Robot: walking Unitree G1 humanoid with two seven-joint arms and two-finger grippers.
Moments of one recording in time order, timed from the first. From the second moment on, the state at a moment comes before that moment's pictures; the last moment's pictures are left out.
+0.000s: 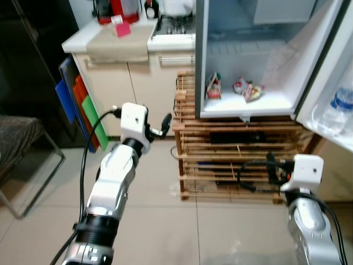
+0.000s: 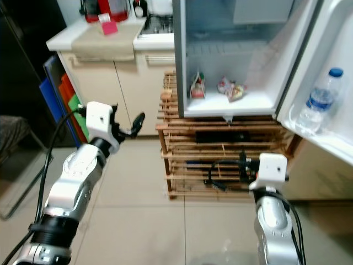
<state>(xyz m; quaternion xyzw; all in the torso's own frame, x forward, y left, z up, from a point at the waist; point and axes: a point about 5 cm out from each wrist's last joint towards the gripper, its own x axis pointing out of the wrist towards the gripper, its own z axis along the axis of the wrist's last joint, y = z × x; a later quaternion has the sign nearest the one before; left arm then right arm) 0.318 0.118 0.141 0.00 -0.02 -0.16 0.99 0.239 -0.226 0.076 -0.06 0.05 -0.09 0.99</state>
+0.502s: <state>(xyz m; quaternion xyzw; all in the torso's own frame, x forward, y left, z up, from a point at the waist) 0.321 0.112 0.137 0.00 -0.01 -0.17 0.99 0.243 -0.220 0.082 -0.06 0.04 -0.07 0.99</state>
